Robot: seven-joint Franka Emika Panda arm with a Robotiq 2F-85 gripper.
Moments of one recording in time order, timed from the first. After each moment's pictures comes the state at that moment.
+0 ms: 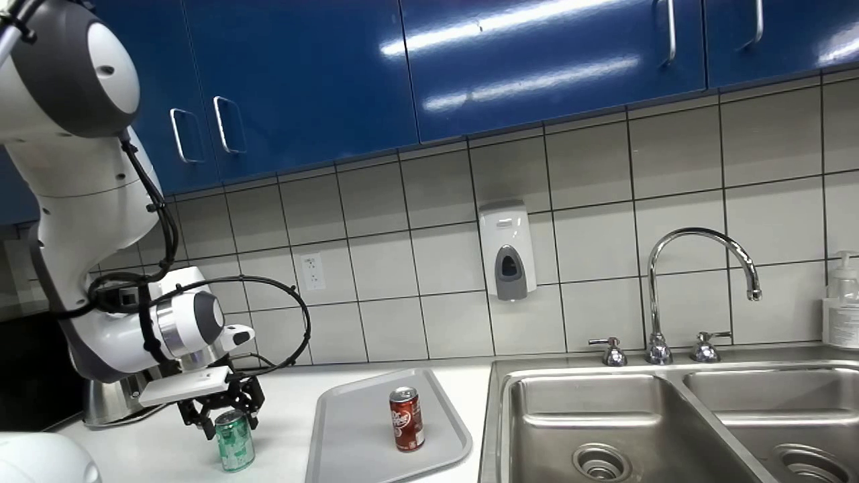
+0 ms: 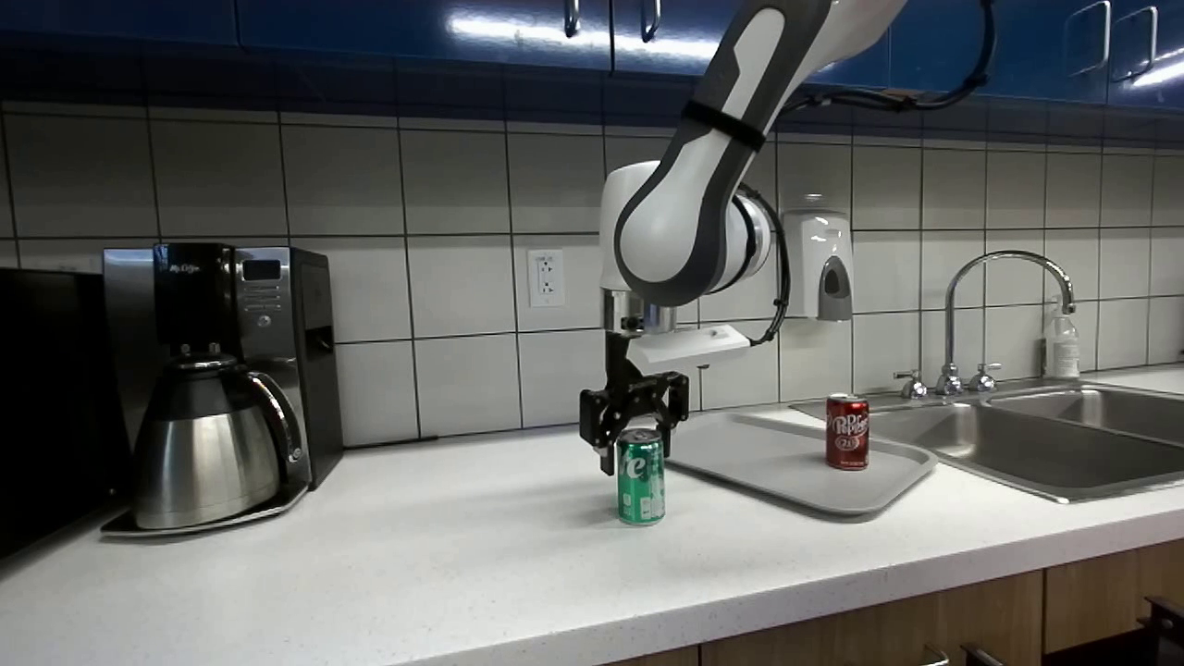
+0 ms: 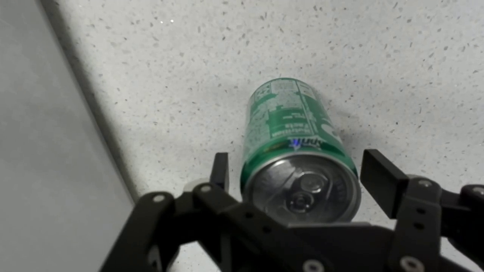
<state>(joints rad) 0.34 0.27 0.13 -2.31 -0.26 2.72 0.33</state>
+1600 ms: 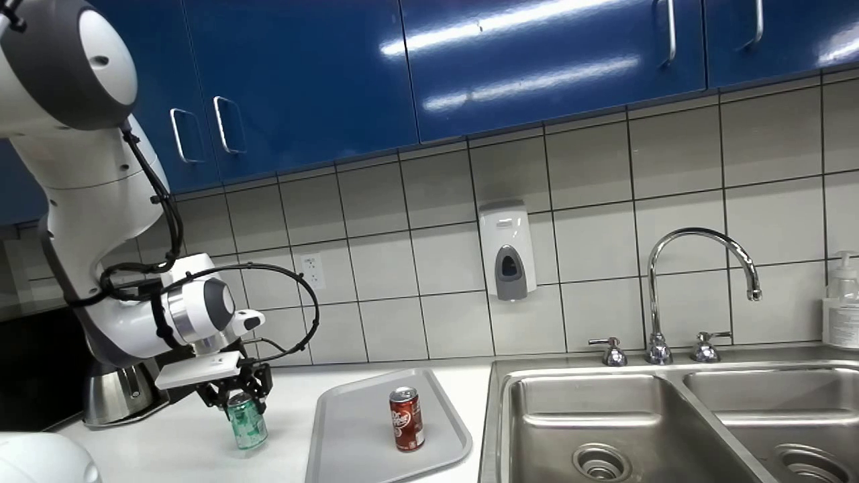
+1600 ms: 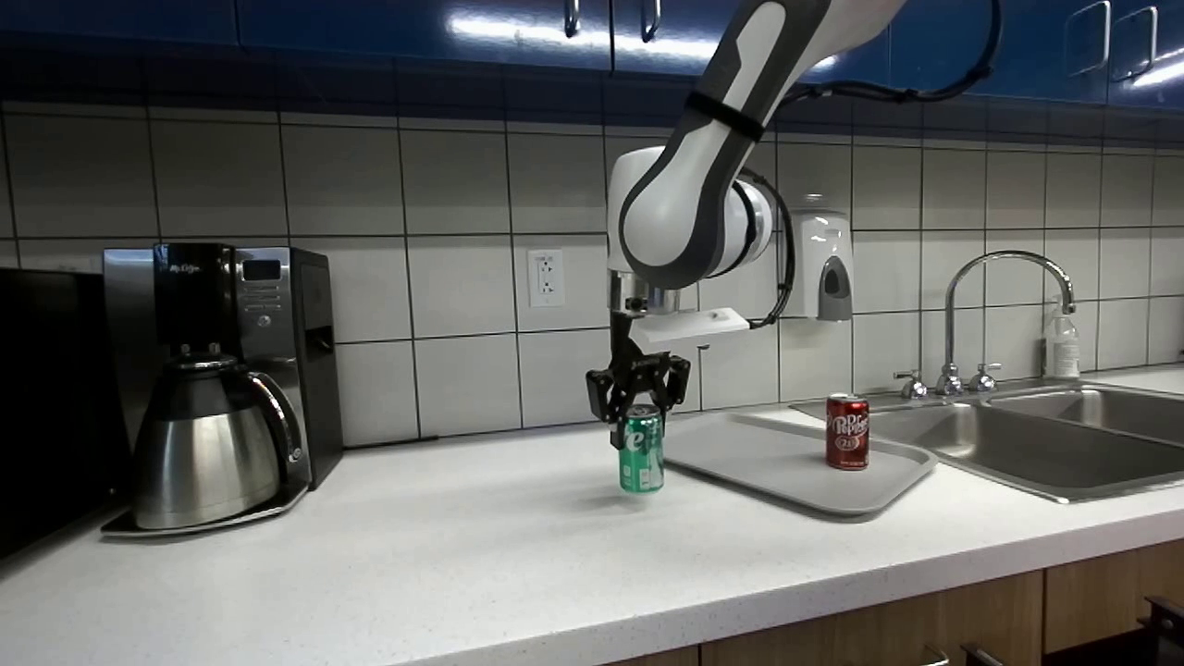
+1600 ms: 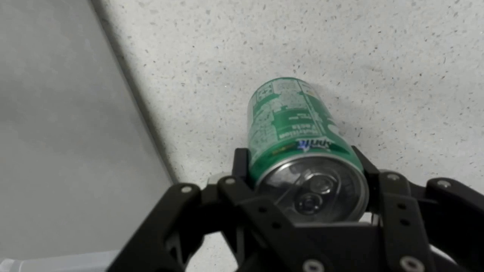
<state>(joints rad) 0.34 0.25 0.09 -2.28 -0.26 2.72 0.33</state>
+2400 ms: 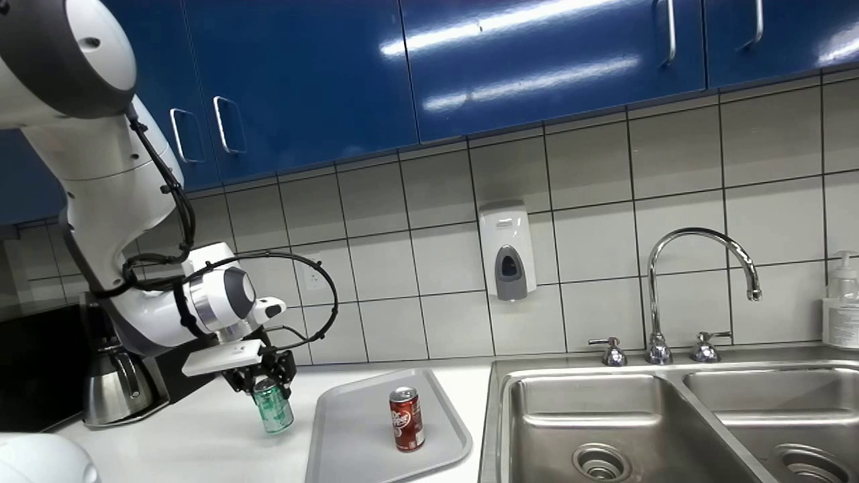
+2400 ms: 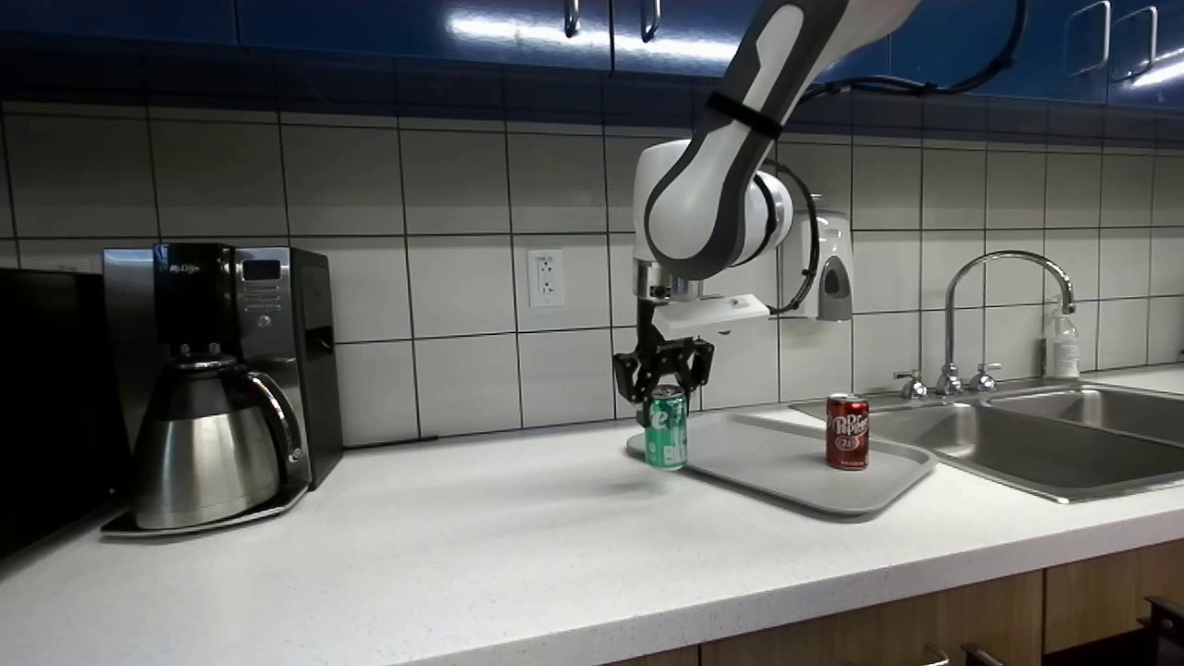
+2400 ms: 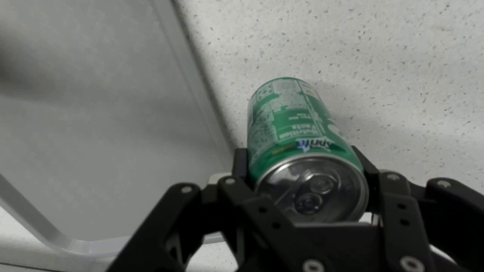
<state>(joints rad) 0.34 0.22 0.02 -2.28 -0.30 2.72 0.36</state>
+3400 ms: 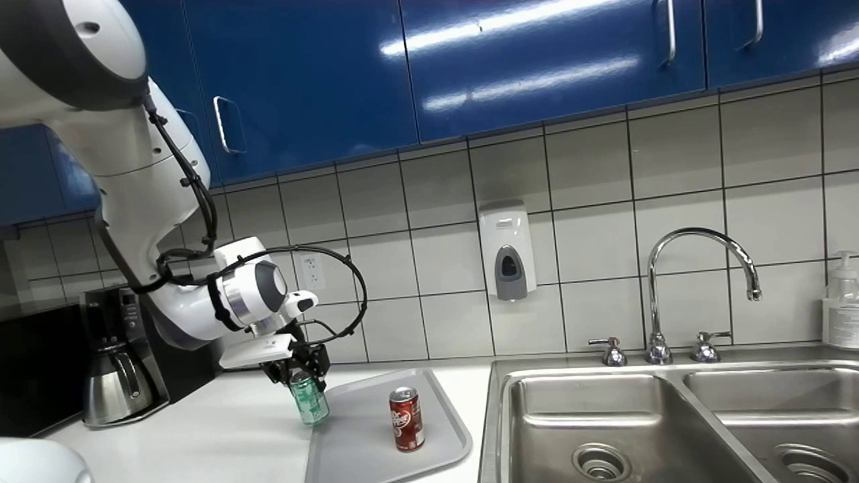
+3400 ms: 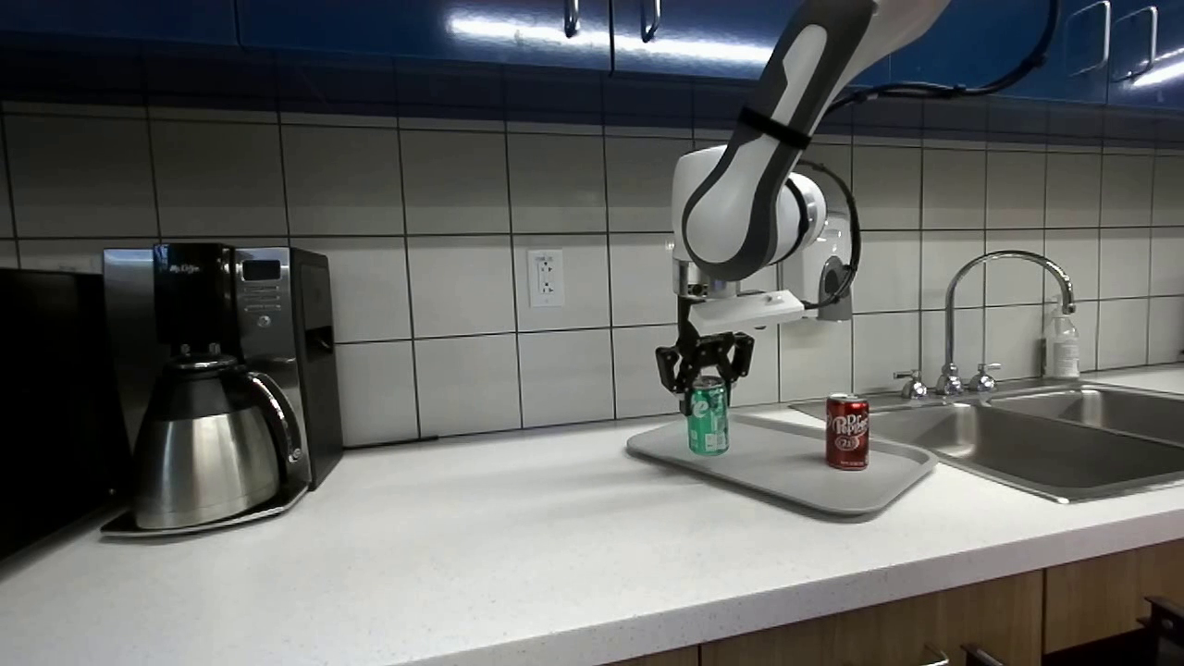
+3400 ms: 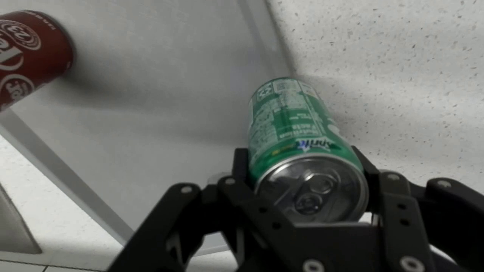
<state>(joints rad) 0.29 0.22 -0.06 -2.28 -0.34 2.73 0.40</state>
